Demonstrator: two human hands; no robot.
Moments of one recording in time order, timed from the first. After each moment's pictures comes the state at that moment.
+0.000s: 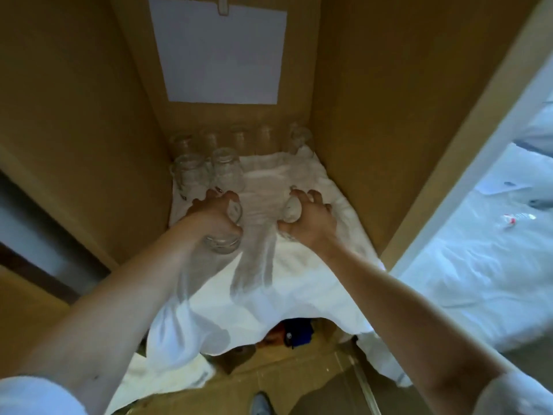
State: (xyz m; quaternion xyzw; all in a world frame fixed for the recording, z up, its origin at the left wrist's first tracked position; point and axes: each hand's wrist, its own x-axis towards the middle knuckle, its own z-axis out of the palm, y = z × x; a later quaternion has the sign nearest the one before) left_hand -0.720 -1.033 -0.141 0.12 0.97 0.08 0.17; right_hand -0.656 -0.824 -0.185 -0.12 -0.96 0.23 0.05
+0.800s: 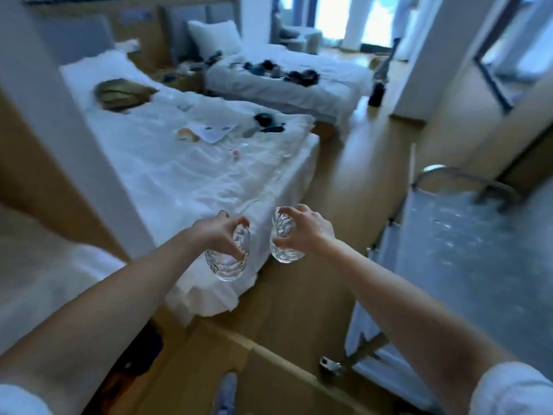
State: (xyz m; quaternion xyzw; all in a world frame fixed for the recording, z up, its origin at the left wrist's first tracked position) left_hand -0.344 -0.633 -0.161 0.60 0.76 -0.08 0.24; right_hand -0.148 -0.542 -0.182 -0.47 -0.87 0.18 0.04
